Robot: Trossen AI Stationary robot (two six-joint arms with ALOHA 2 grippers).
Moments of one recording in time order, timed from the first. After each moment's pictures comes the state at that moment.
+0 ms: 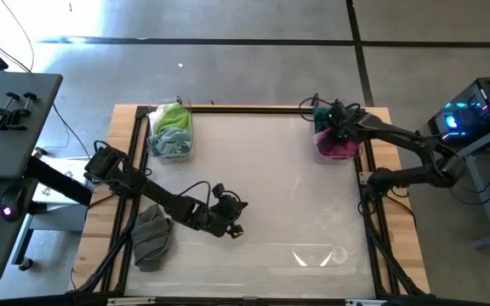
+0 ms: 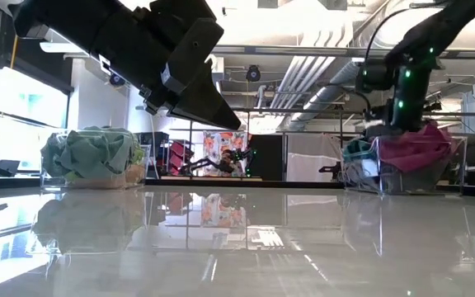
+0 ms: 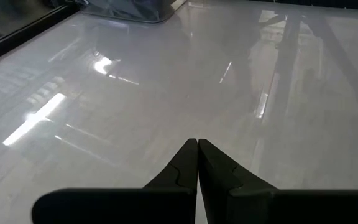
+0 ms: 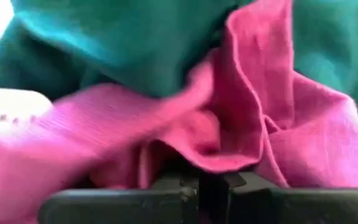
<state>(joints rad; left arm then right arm) -0.42 1.81 0.92 0.21 -0.77 -0.44 -0.84 1.23 0.70 -0.69 0.30 0.10</state>
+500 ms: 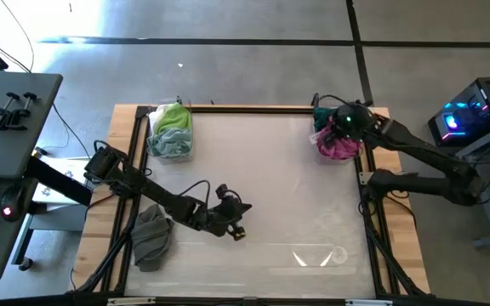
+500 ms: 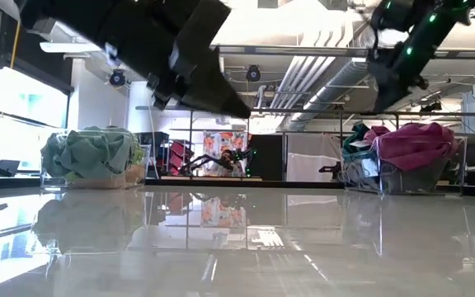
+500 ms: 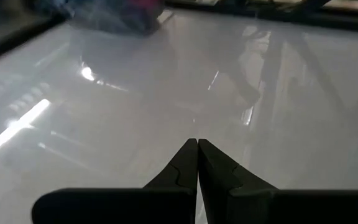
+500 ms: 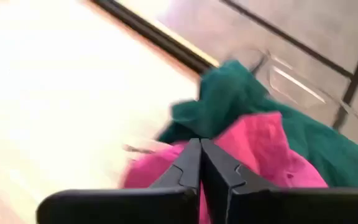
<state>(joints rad) -0.42 1.81 0.93 0.26 -0.74 -0.42 -0.67 0.92 0.80 -0.73 0.28 0.11</state>
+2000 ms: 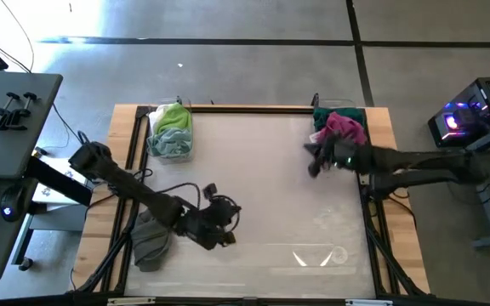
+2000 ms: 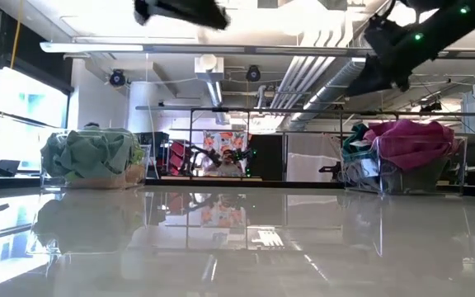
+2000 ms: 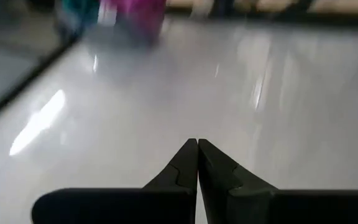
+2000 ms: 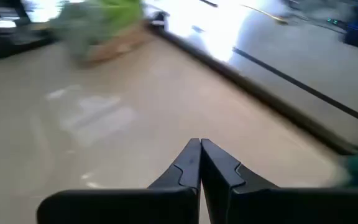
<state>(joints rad) -0.52 1.65 1.19 -0.30 -0.81 -0.48 -0.14 0.80 0.54 -0.24 0.45 0.26</state>
